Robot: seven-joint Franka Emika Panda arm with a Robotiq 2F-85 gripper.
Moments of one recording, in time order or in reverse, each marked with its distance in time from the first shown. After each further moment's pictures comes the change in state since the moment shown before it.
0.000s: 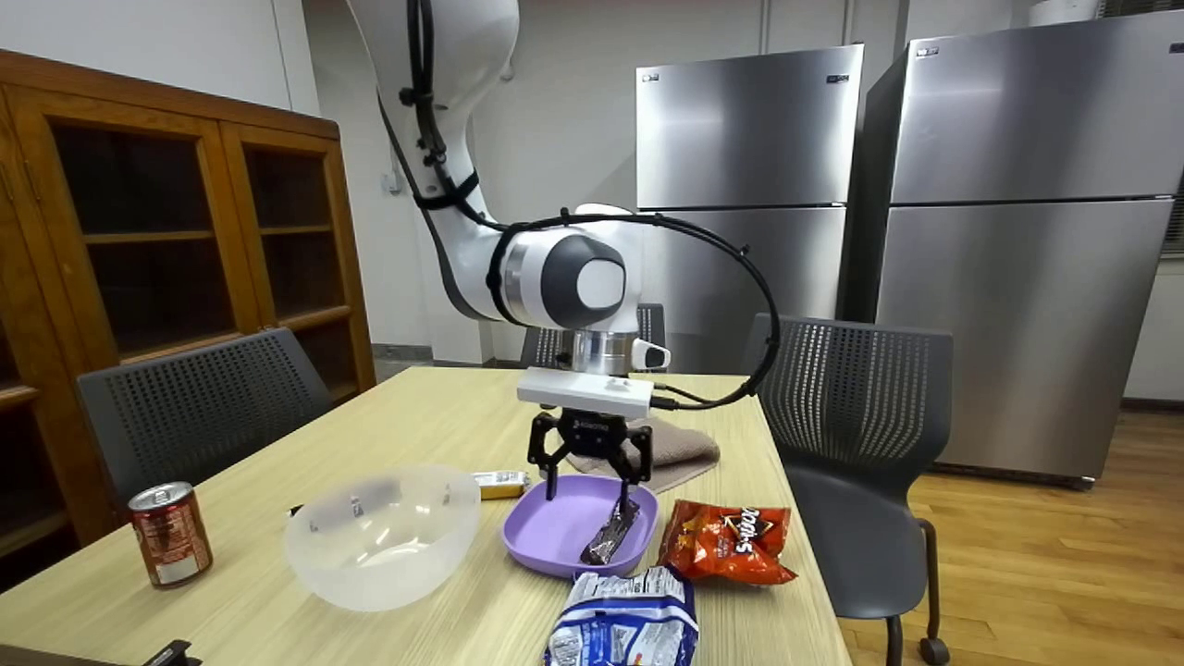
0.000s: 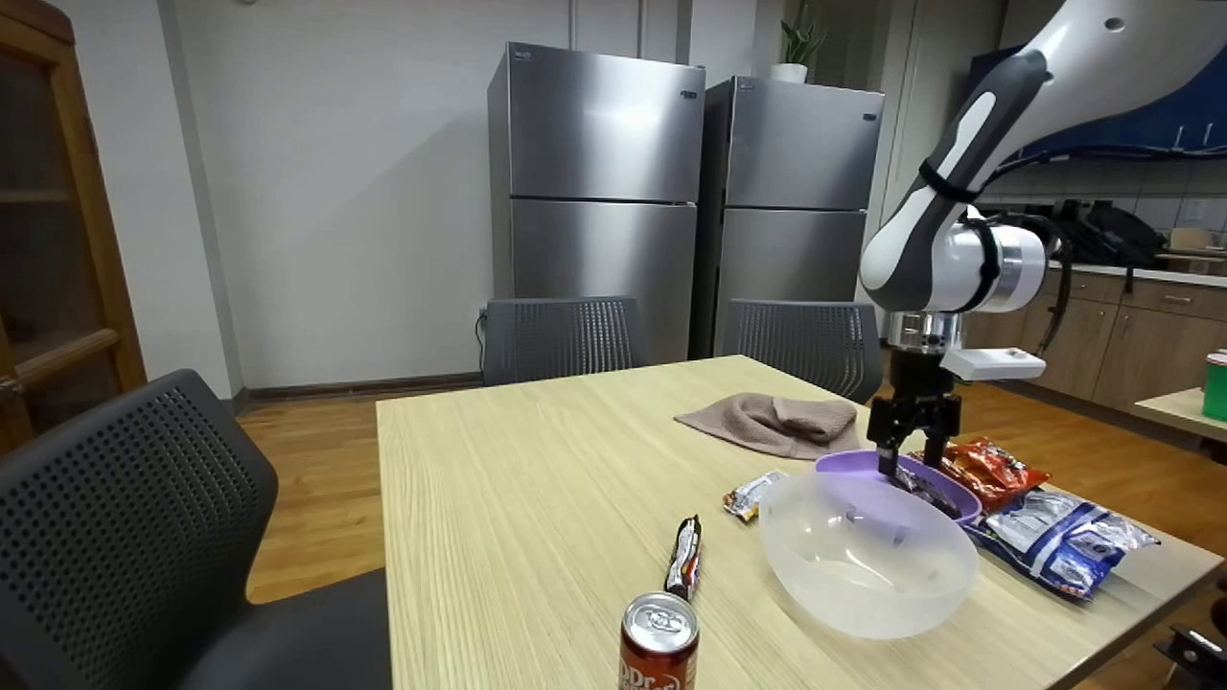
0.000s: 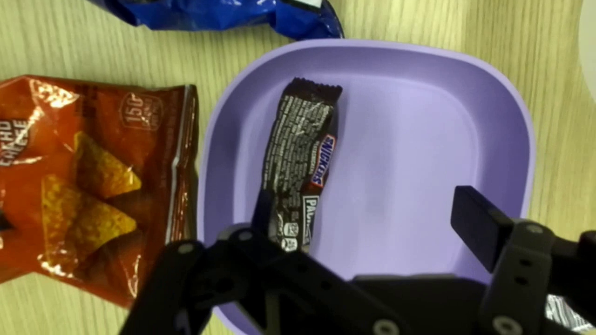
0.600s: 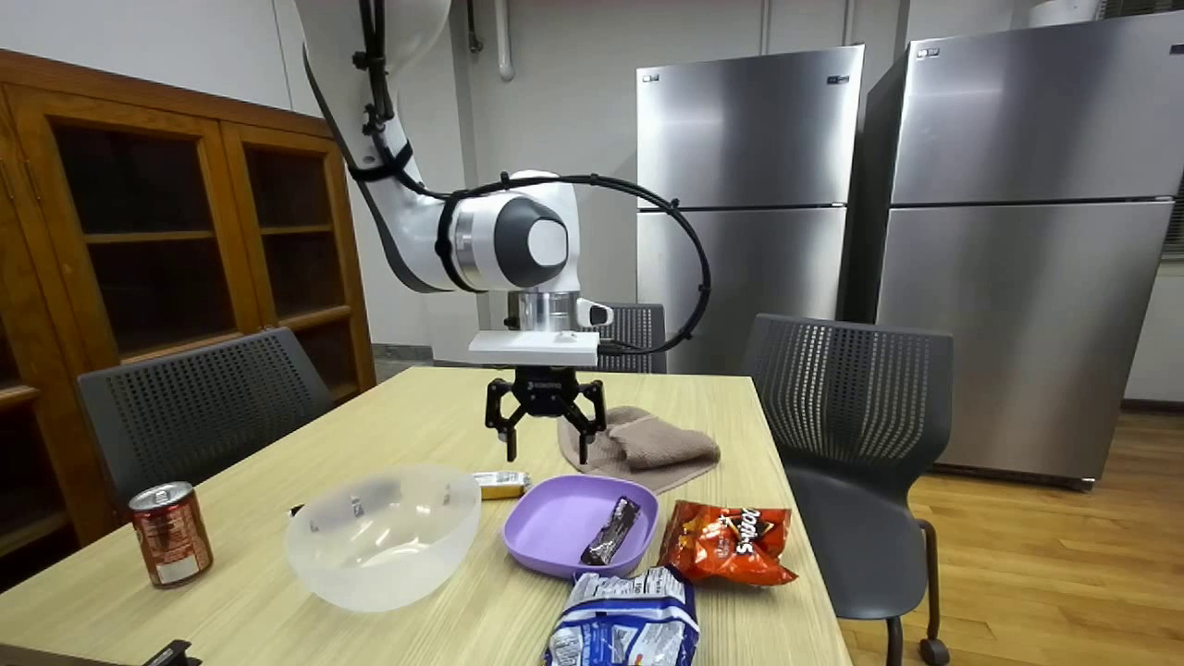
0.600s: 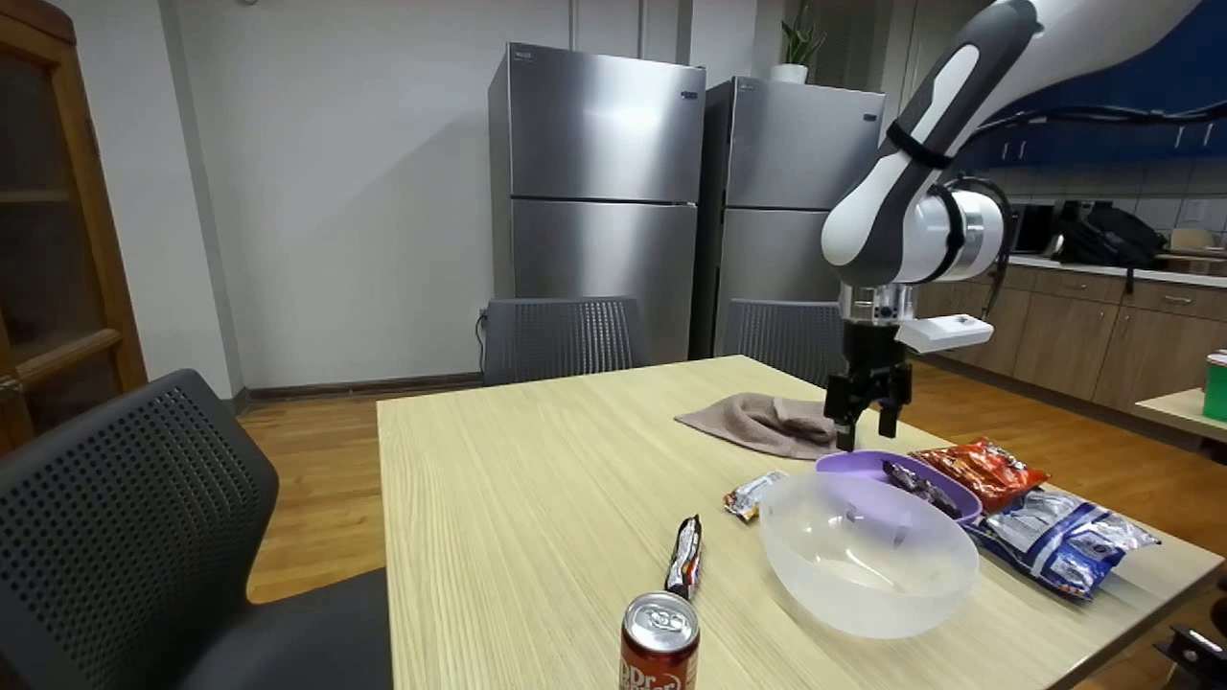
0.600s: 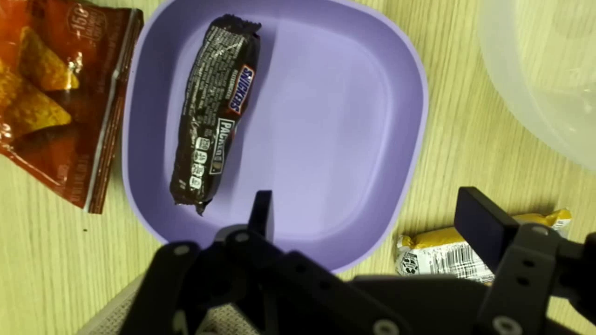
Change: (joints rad) arm 0.126 -0.079 0.002 -0.019 -0.091 -0.016 0.078
